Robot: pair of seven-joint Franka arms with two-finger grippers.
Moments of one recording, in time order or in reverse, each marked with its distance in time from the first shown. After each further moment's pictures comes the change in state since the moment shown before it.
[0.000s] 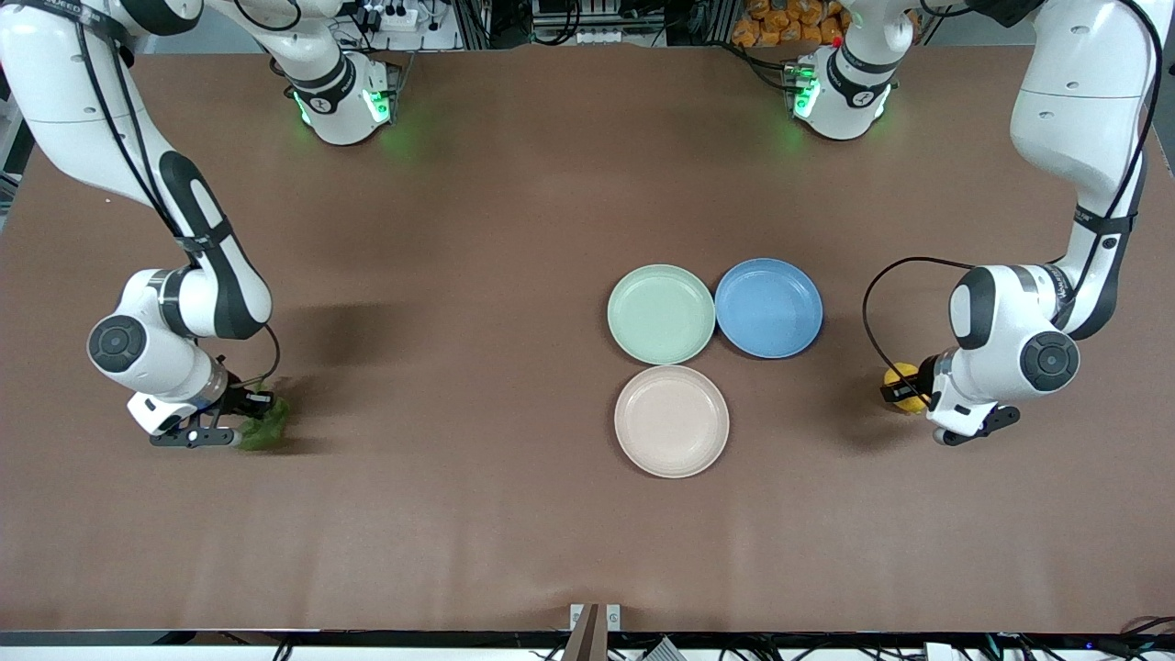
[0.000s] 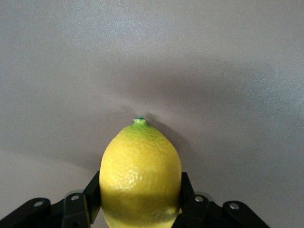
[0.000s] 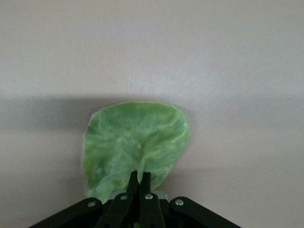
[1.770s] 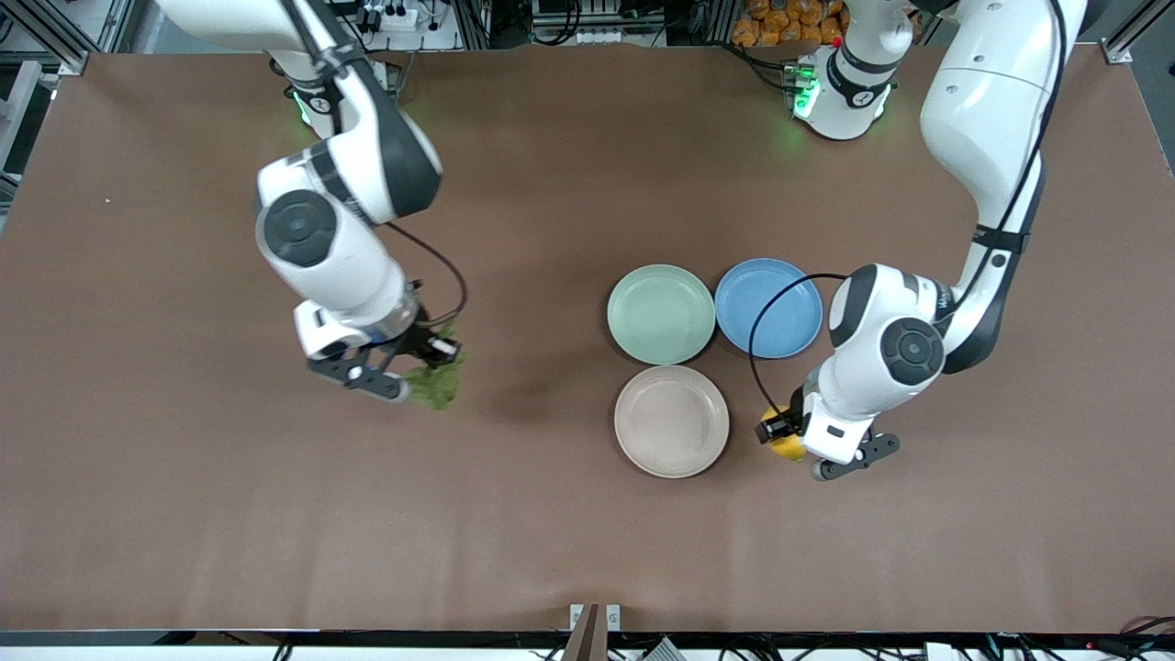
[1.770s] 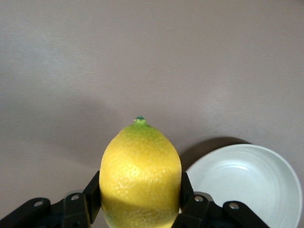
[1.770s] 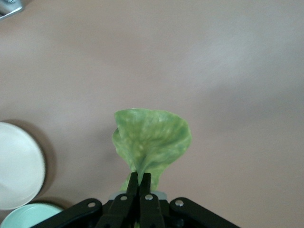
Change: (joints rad) left arm -0.205 0.072 -0.168 0.272 0.000 0.069 -0.356; right arm 0.624 -0.197 -0.033 0.272 0.188 -0.434 0.860
